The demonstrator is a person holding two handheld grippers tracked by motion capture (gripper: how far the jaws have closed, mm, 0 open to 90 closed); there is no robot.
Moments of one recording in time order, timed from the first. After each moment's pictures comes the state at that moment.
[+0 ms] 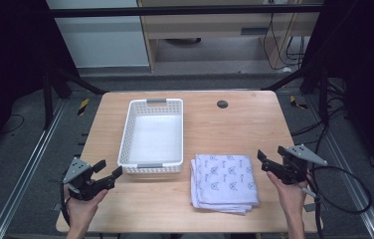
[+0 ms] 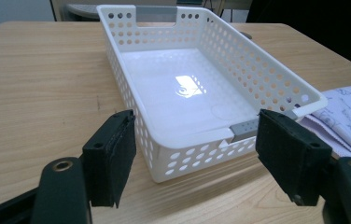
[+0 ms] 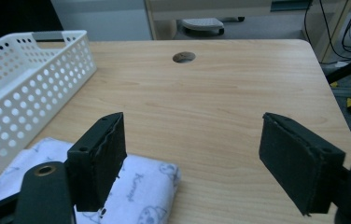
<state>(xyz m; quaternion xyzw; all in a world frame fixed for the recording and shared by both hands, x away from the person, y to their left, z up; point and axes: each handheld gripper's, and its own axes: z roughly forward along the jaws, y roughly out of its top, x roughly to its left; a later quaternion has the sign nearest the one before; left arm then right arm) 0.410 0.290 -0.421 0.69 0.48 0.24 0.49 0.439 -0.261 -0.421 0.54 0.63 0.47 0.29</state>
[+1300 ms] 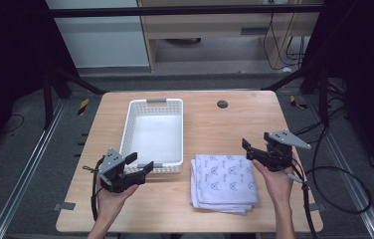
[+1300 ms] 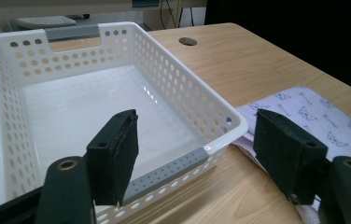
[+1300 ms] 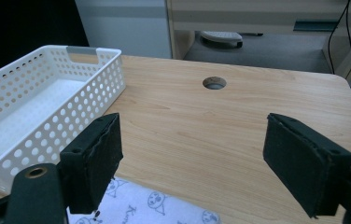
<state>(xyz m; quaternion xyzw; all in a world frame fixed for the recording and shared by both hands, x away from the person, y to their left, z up) 0.422 0.209 -0.403 0.73 0.42 0.21 0.50 0.461 -0.220 -0.389 0.50 0.66 0.48 0.30</state>
